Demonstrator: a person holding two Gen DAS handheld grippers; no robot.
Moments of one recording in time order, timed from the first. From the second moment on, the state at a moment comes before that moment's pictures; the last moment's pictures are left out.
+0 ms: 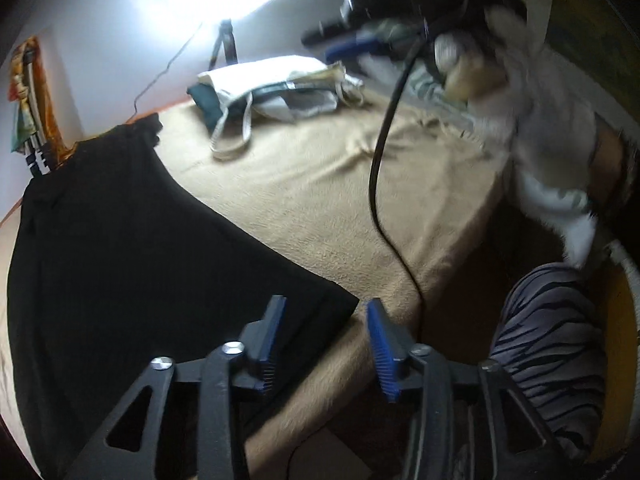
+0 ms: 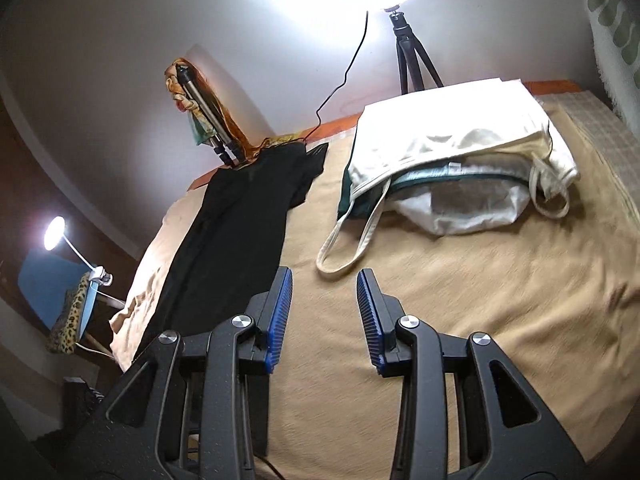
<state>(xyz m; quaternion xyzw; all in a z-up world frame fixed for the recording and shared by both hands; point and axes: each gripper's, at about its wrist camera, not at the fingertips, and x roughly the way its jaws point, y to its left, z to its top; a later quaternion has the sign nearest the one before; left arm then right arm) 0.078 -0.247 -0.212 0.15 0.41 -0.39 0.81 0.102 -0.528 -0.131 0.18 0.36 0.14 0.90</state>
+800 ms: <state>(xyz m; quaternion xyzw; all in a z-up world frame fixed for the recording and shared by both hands) 0.122 -0.189 -0.202 -0.05 0.42 -0.39 0.82 0.327 -0.449 -0.192 0.28 0.44 0.20 0.83</state>
